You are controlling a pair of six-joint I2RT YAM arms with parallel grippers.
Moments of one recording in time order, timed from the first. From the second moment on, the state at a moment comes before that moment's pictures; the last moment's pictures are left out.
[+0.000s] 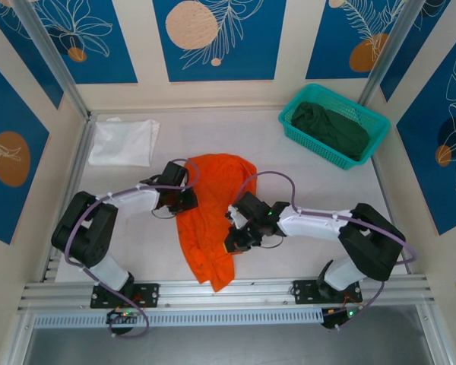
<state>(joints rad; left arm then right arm) -0.48 1.61 0.84 -0.32 0.20 -0.70 0.89 1.46 0.73 -0.39 -0.55 0.69</state>
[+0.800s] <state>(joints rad) -0.48 1.73 1.00 -0.41 0.10 -0.62 0.75 1.35 0.70 -0.46 -0.53 0.63</state>
